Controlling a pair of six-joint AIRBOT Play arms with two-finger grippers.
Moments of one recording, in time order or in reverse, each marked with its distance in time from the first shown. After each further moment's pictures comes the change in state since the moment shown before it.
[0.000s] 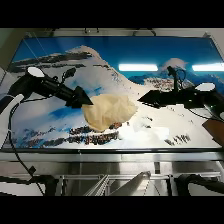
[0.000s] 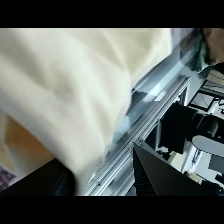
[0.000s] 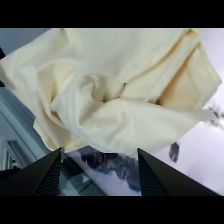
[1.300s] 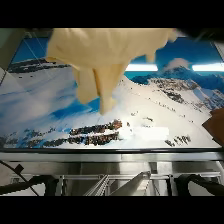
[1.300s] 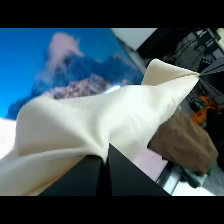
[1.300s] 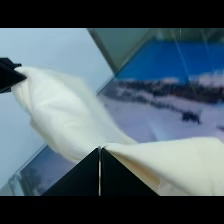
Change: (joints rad) left arm 0.045 0.197 0.763 -0.176 0.145 -0.063; right arm -0.121 0.169 0.681 0.193 0.064 0.018
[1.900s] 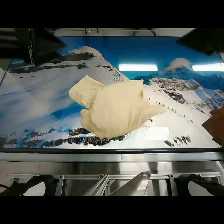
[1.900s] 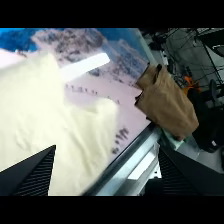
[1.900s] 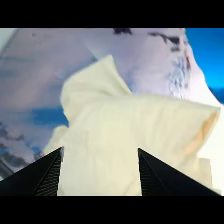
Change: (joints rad) left arm 0.100 0.168 -0.471 0.024 -0.141 0.007; right arm -0.011 0.013 -0.043 -0.468 0.169 0.232
